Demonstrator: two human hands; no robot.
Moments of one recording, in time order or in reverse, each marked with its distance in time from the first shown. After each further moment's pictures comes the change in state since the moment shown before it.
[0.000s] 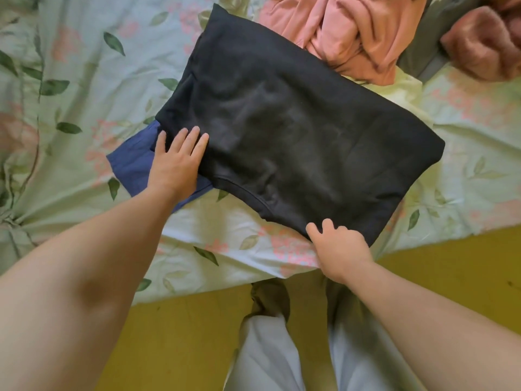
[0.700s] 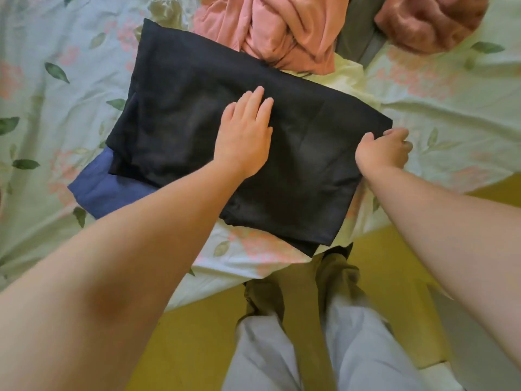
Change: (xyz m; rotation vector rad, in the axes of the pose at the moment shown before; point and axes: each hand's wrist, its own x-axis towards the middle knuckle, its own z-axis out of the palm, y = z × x) left_hand 0.089 0.189 -0.113 -0.330 0.310 0.204; right_hand 0.068 0.174 -0.053 1.236 0.472 1.114
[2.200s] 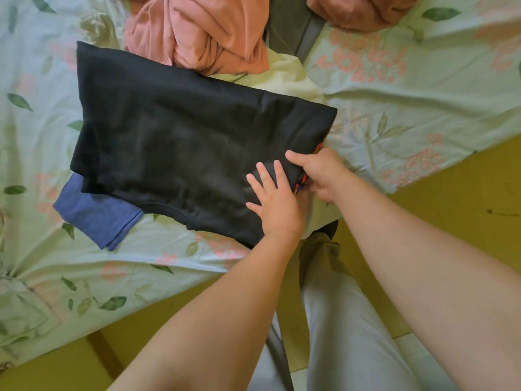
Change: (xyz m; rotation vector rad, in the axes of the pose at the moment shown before) left_hand -0.042 0.223 0.042 -0.343 -0.517 -0.630; right_hand 0.001 0.021 -0.042 0.509 -0.810 0.236
